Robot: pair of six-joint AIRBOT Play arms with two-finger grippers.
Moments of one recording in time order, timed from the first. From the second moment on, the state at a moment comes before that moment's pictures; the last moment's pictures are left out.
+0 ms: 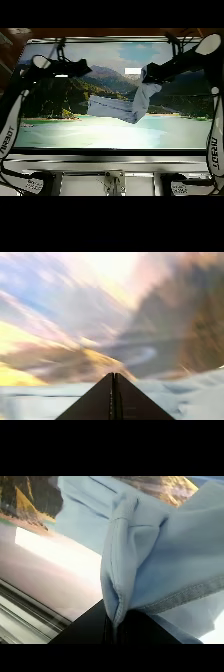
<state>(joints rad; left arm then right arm) -0.14 -1.62 1.65 0.84 -0.87 -1.44 0.13 -1.53 1.75 -0.99 1.43 1.51</state>
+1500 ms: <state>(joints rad) 0.25 -1.02 1.53 1.13 -1.09 -1.45 0.06 -1.73 1.43 -1.02 1.43 1.61</state>
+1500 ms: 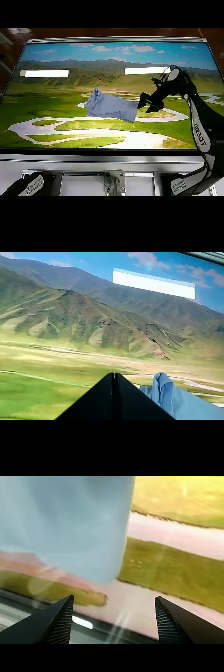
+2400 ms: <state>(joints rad) 0.06 -1.04 1.53 1.13 -1.08 -1.46 0.02 -1.77 1.40 -0.53 1.08 1.21</state>
